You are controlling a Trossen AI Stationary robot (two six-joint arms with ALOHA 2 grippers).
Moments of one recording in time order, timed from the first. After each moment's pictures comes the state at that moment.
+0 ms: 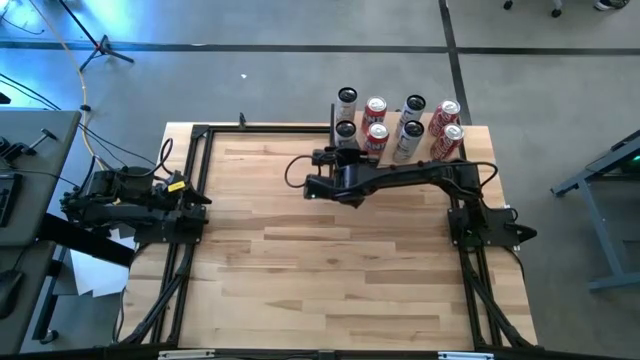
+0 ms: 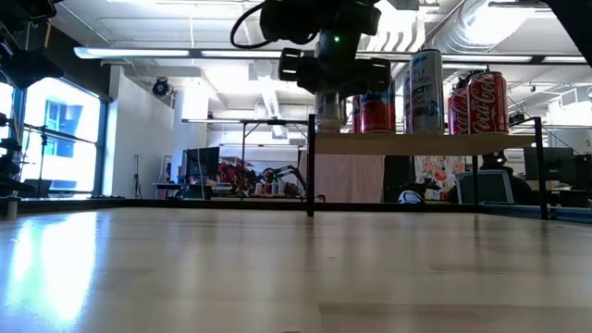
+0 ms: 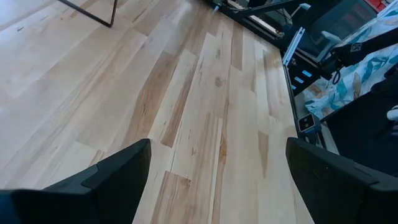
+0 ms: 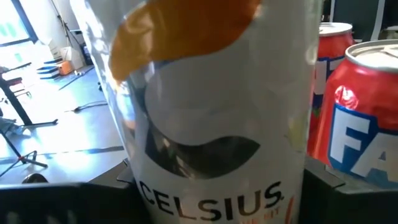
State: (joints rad) left arm 0.01 0.01 0.63 -1.09 0.08 -0.49; right arm -0.05 2.03 1.69 -0.90 1.40 1.41
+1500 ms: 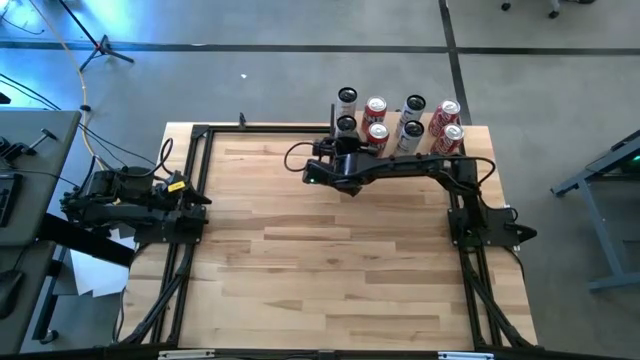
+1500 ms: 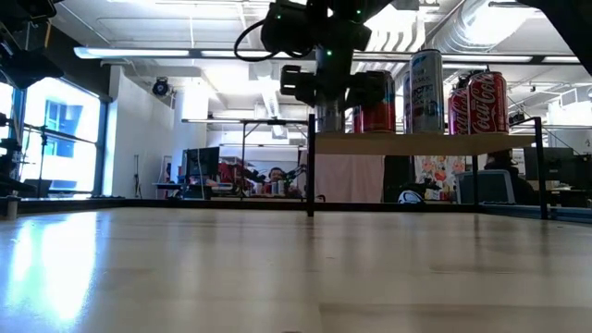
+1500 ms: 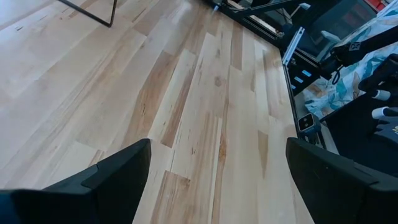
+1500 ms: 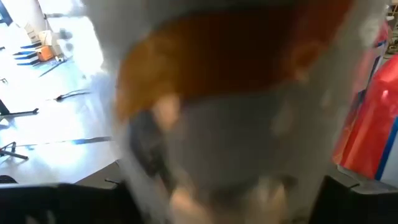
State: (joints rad) left arm 0.01 0.01 0.63 -1.09 0.08 -0.49; right arm -0.13 2.04 1.69 -0.82 1.33 1.32
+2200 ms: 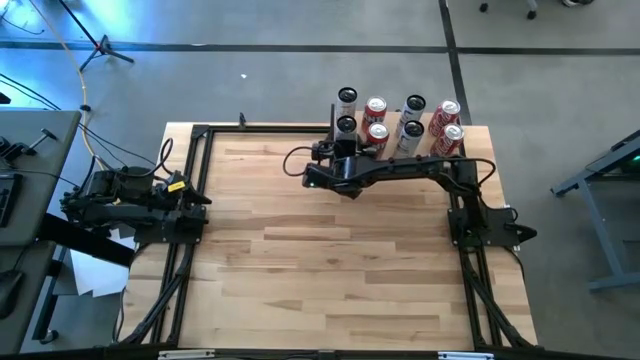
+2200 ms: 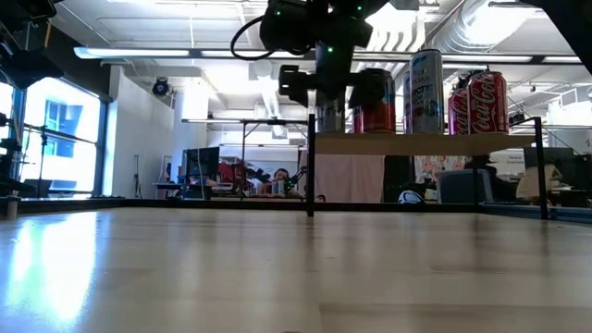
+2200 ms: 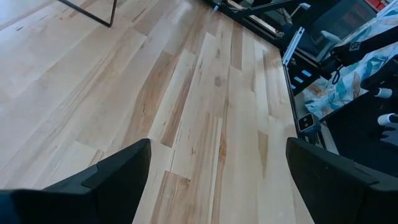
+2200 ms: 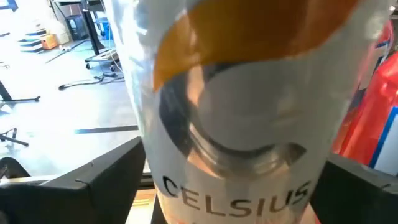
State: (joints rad) left arm 0.01 0.01 0.63 -1.09 0.08 -0.49; right arm -0.11 2.04 1.69 -0.83 1.31 1.28
